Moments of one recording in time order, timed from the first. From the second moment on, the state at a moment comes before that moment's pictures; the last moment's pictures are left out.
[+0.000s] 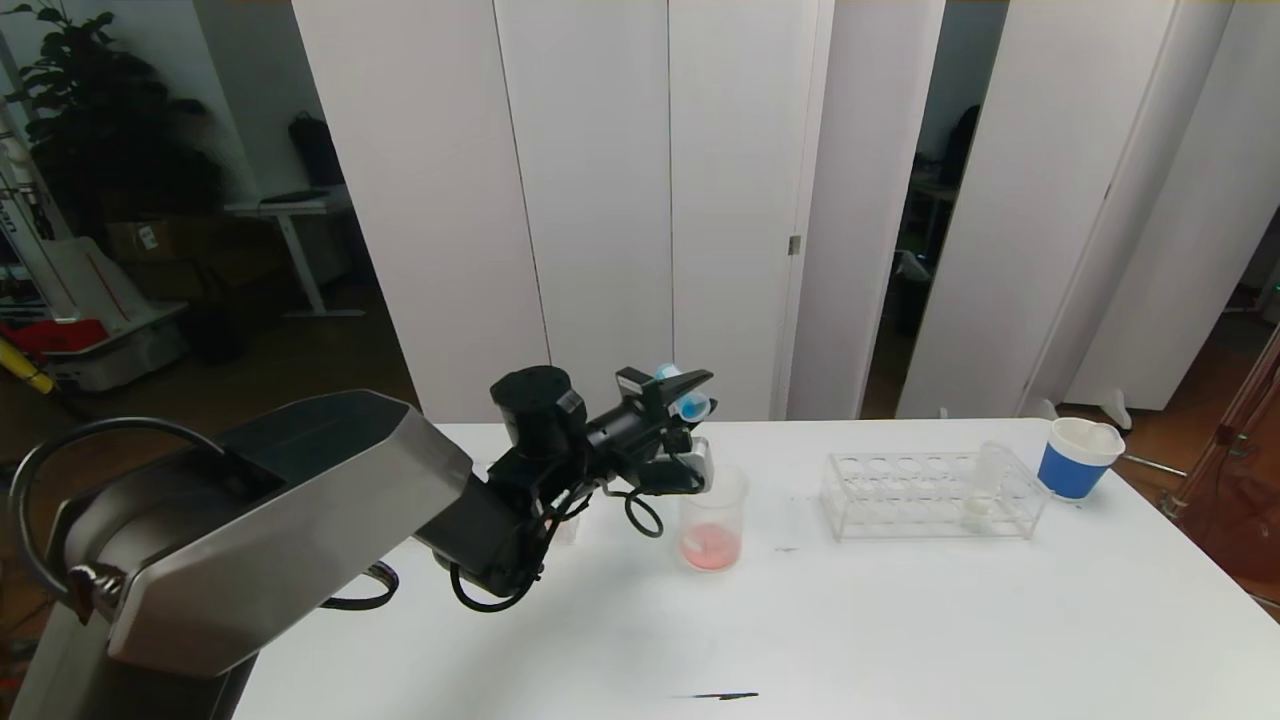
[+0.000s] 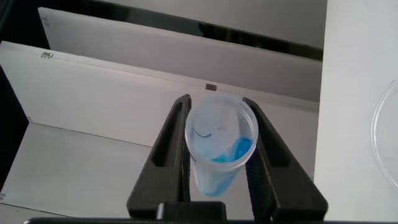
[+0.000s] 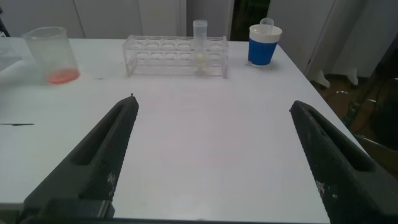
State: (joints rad) left arm -0.47 2.37 -1.21 -1.32 -0.42 1.35; right arm 0.00 0.00 0.00 0.00 -0.01 0.01
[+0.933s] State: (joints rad) left arm -0.47 2.41 -1.23 -1.35 -0.41 1.41; right arm 0.00 0.00 0.00 0.00 -0.01 0.01
